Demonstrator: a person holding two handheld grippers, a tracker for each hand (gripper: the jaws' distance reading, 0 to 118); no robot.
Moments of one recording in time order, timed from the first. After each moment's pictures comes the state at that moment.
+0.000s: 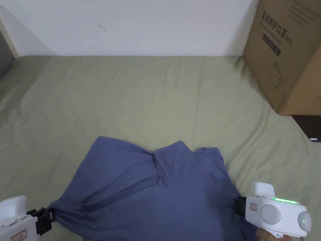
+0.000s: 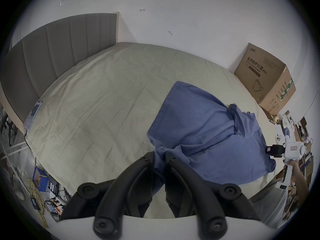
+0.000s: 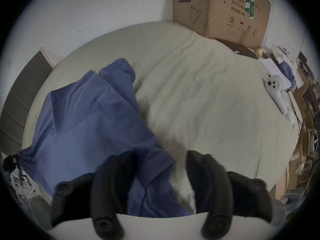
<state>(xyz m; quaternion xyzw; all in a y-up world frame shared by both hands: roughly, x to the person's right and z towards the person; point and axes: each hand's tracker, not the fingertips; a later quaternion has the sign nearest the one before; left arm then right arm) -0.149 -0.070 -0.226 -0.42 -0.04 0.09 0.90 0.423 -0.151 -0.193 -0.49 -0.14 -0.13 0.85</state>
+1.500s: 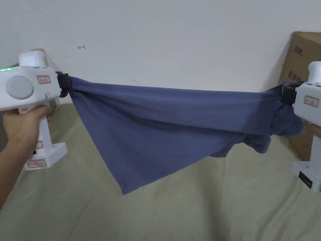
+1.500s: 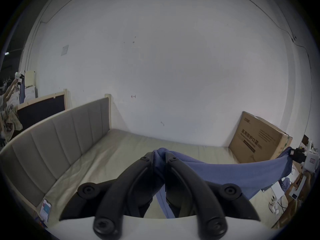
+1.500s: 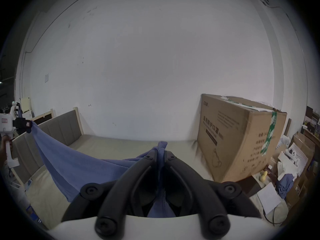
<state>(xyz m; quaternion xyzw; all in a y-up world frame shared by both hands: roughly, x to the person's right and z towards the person) -0.129 0.242 -0.474 -0.15 -0.04 0.09 0.98 0.431 0.217 -0.373 -0.11 -0.07 0.00 0.99</state>
